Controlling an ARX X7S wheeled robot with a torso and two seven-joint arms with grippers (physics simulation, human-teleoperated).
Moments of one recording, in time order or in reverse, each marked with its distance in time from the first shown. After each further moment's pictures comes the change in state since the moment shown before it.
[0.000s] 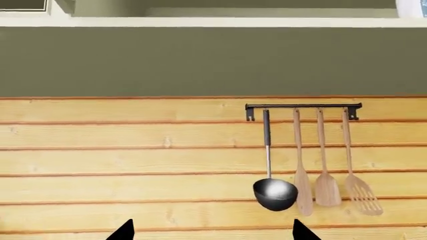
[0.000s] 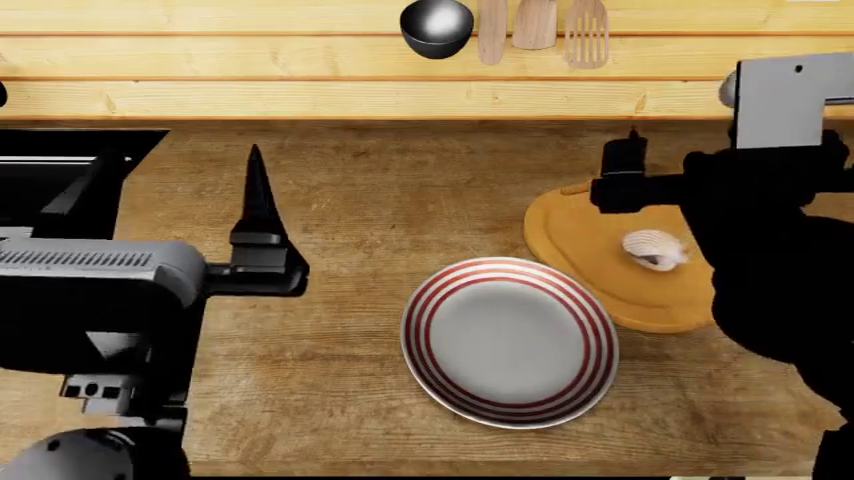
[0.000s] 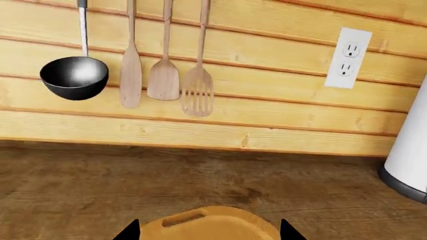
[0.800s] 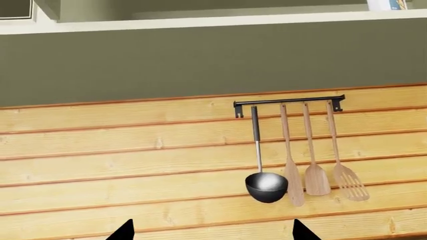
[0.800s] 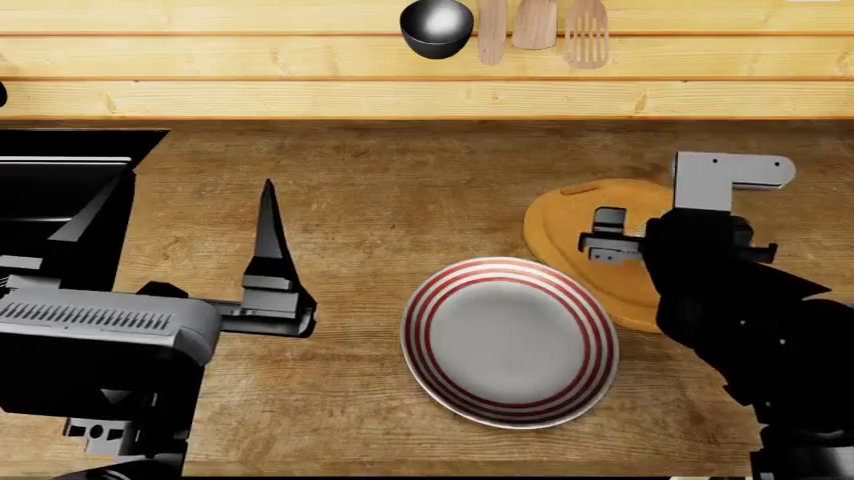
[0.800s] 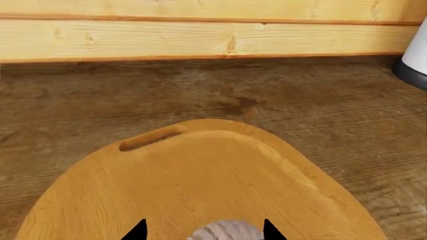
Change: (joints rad) left arm 0.119 -0.022 0.026 0.017 0.088 0.105 0.062; right arm -0.095 -0.073 -0.129 0.492 -0.260 -0.309 -0.182
